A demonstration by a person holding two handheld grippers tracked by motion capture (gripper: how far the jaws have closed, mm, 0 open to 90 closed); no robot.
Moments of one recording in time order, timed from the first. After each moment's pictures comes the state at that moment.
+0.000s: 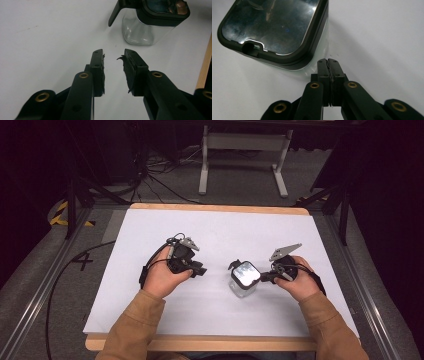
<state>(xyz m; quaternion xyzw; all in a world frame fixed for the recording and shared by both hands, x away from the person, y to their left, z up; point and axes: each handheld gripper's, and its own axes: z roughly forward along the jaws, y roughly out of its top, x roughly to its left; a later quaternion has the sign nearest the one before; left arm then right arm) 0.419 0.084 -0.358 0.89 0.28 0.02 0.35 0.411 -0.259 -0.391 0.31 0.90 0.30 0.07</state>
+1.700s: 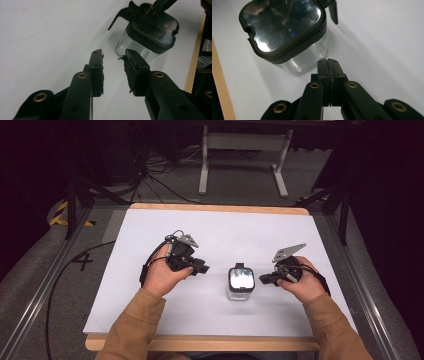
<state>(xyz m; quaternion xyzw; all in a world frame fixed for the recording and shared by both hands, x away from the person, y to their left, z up) 0.419 0.084 -0.348 0.88 0.27 0.00 0.40 0.398 -0.262 -0.374 0.30 0.90 0.32 0.06</state>
